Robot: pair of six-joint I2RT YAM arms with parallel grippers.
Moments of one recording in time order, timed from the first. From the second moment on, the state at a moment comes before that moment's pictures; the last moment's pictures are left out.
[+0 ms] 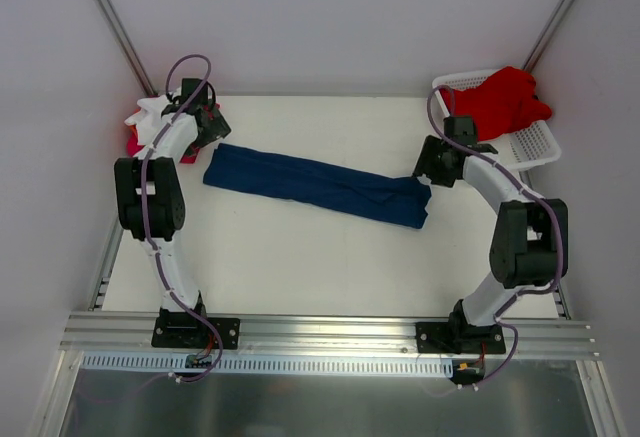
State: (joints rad) left arm 0.01 2.01 1.63 -0.58 -0.24 -0.54; right arm 0.10 1.68 1.17 -0.47 -0.04 0.42
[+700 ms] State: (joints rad) left arm -0.10 1.99 1.57 -0.58 -0.19 -0.53; right arm 0.41 1.57 1.19 -0.51 -0.01 0.47
